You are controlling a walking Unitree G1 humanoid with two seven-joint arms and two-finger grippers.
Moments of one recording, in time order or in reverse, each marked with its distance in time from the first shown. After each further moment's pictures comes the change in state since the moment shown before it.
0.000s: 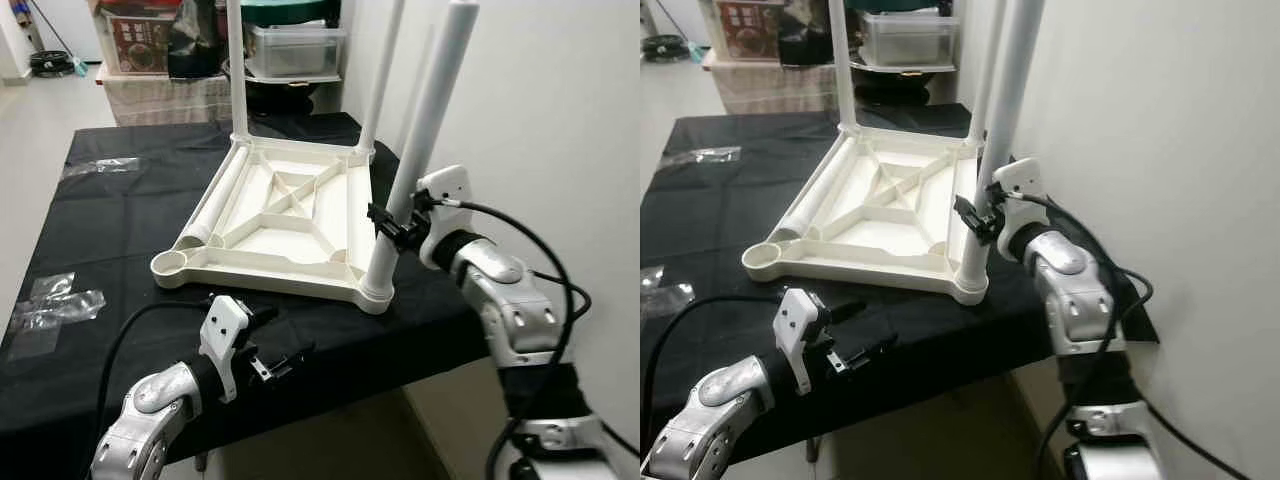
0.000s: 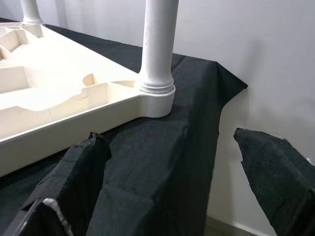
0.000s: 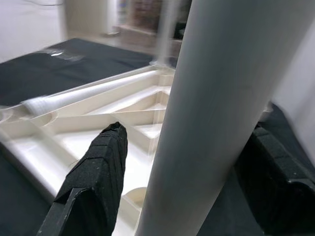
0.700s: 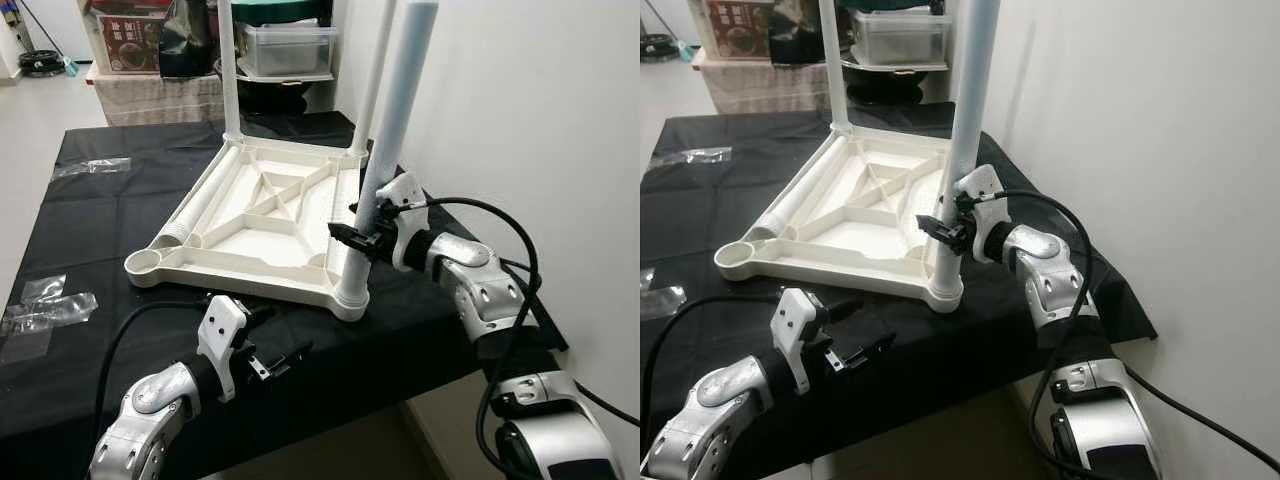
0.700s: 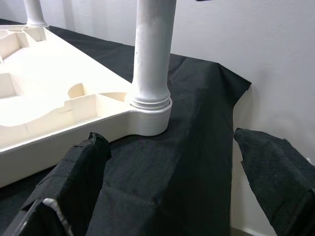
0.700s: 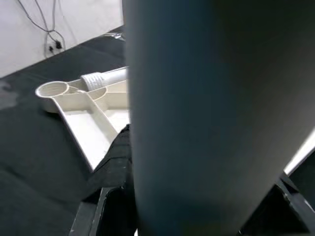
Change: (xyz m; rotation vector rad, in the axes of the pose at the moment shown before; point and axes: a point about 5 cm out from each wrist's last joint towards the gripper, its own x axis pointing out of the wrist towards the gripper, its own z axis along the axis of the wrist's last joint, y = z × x) left arm -0.002 0.002 0.000 0.004 -0.004 0.016; right arm 0.036 0.020 -0.023 0.111 0.066 0.227
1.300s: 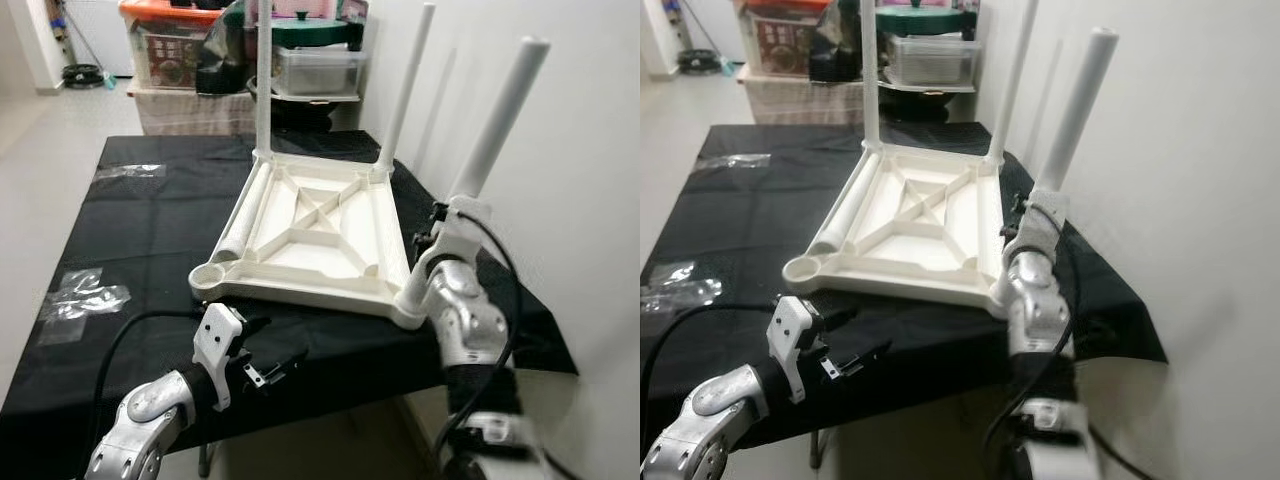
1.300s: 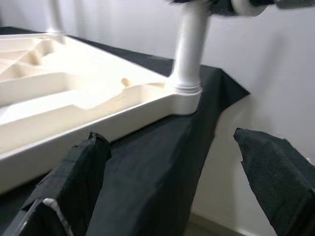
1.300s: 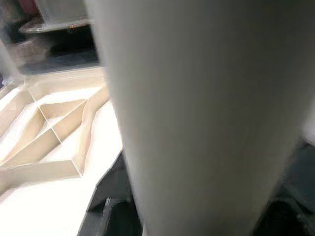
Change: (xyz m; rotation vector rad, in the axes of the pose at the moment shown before) left arm -0.005 0.000 -0.005 -0.005 0.018 -0.001; right arm -0.011 0.013 -0.029 0.350 0.051 -0.954
